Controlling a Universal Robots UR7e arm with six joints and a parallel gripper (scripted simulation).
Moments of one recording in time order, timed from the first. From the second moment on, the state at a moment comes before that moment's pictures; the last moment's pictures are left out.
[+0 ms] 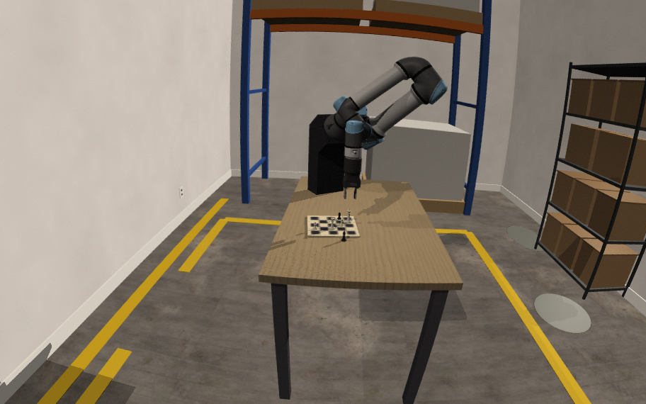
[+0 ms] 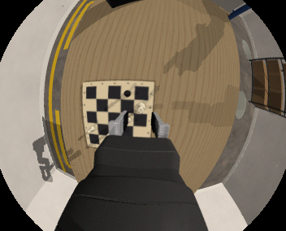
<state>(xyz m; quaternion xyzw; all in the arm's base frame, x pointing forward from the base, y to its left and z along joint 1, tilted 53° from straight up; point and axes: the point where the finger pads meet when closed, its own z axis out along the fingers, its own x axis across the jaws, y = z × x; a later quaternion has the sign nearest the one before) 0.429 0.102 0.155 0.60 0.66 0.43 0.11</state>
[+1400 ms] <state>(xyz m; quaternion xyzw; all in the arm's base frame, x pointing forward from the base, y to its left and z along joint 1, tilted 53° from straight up) 0.425 0.099 0.158 0.60 0.66 0.43 0.11</state>
